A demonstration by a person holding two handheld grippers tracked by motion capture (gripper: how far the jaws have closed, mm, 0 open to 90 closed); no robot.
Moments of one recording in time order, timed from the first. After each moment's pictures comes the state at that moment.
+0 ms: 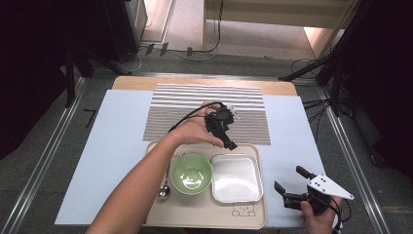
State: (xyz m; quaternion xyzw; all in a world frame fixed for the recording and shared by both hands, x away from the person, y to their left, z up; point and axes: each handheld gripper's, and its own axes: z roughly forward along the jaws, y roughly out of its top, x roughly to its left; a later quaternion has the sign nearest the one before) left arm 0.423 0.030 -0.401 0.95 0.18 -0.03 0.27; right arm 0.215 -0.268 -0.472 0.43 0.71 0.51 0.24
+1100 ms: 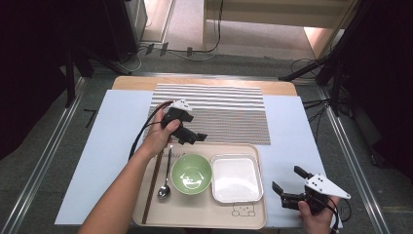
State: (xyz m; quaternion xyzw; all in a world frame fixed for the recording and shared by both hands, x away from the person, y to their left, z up) left arm 0.398 0.151 -0.398 0.86 0.30 0.05 0.41; right arm 0.216 -0.263 -0.473 0.42 0.72 0.50 0.24
